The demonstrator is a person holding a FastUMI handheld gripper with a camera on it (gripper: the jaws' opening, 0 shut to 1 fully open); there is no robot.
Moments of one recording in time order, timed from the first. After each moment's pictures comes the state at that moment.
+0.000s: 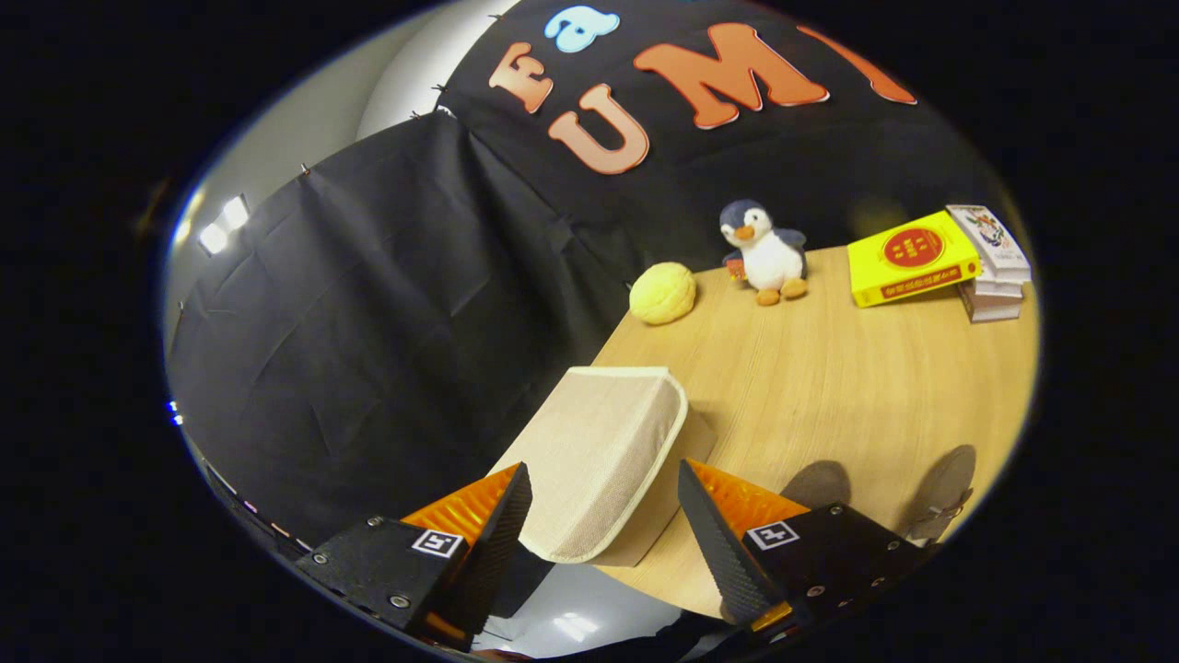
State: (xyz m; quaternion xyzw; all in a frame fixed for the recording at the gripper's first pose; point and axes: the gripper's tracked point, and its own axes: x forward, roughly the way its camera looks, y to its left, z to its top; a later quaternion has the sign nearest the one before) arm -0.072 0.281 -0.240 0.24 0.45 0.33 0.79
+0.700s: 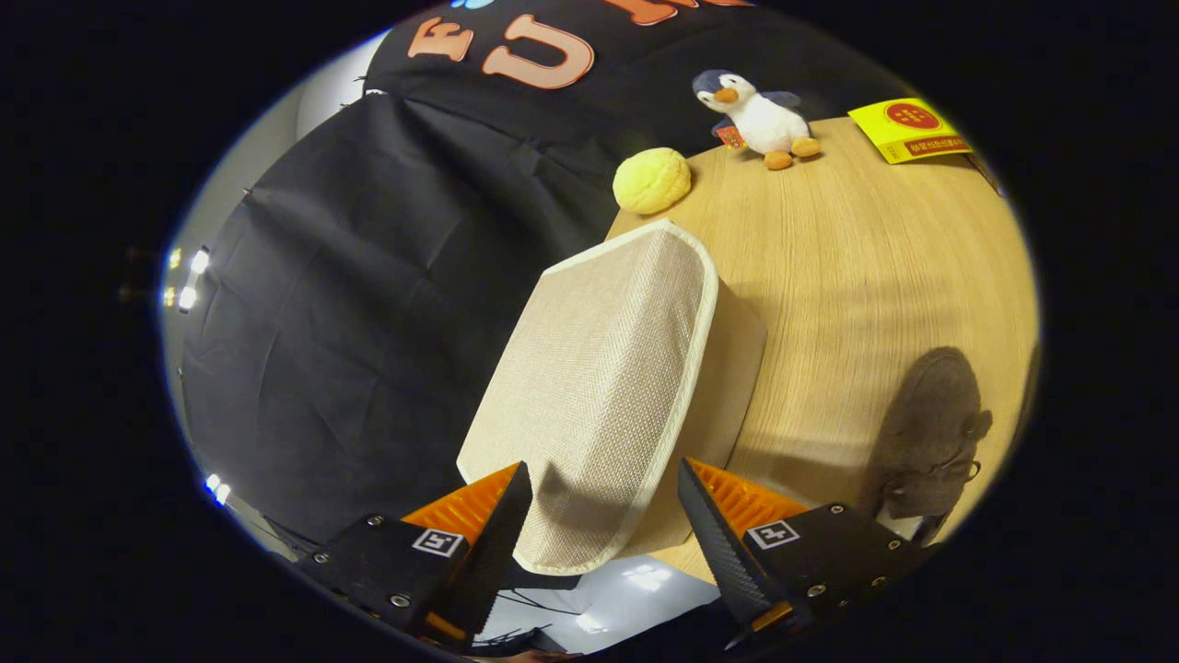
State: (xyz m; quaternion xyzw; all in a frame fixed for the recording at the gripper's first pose) arm -0.101 0.352 -0.329 0.30 0.55 0.33 0.71
